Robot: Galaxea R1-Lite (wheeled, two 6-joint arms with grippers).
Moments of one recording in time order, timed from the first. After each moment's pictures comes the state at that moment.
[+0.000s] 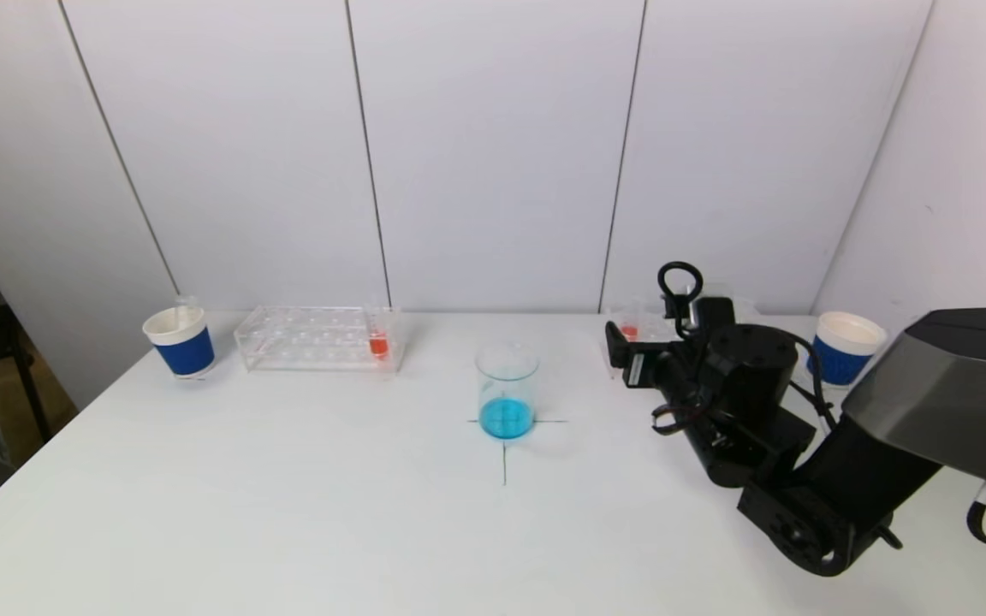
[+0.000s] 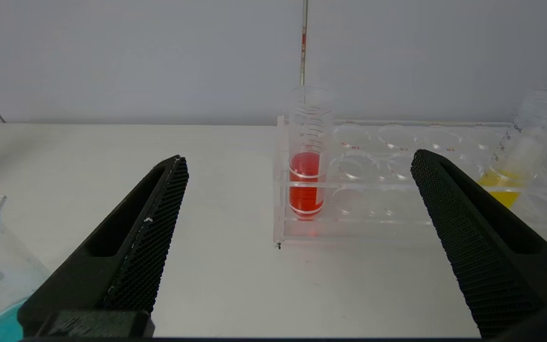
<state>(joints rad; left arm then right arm) 0.00 0.00 0.00 0.00 -0.03 0.07 0.49 2.17 -0.70 -1.42 -0.47 0.06</state>
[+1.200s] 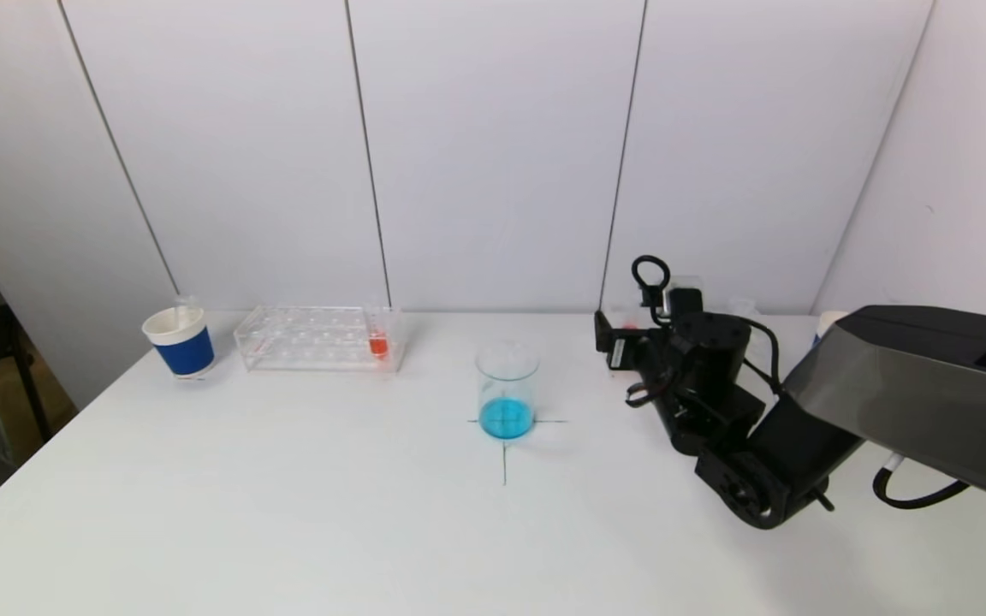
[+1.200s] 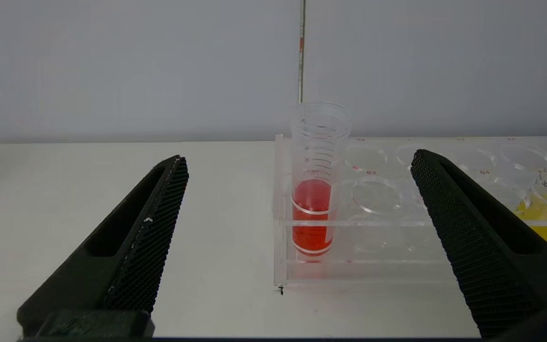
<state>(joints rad) 0.00 0.00 0.00 0.00 -0.03 0.07 0.46 2.30 -0.89 -1.37 -0.47 0.06</state>
